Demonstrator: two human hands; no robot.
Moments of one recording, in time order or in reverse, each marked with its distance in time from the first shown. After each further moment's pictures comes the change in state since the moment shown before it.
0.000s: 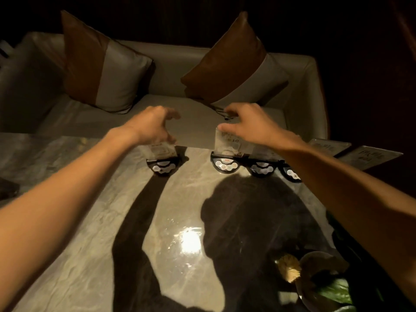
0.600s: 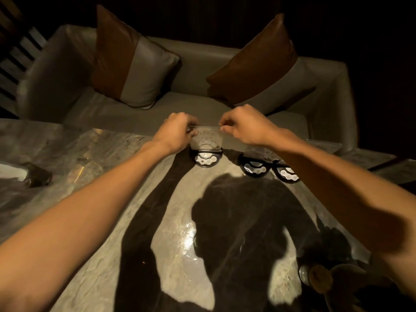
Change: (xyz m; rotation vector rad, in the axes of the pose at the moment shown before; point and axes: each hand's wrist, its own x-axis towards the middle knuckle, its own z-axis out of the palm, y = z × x) left_hand -0.008 -0.052 0.035 -0.171 0.263 0.033; right_hand 0.053 -0.071 0.043 -0.113 -0.056 -0.214
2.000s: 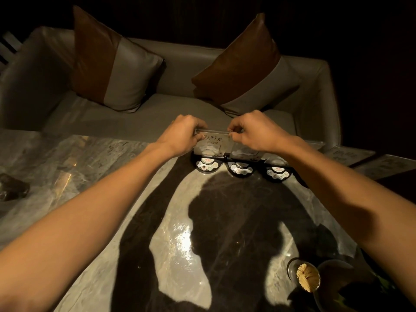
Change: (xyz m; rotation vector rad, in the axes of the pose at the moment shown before) left_hand 0.020 0.044 0.020 -0.048 -0.075 0.131; right_hand -0.039 0.043 -0.013 0.034 -0.025 0.096
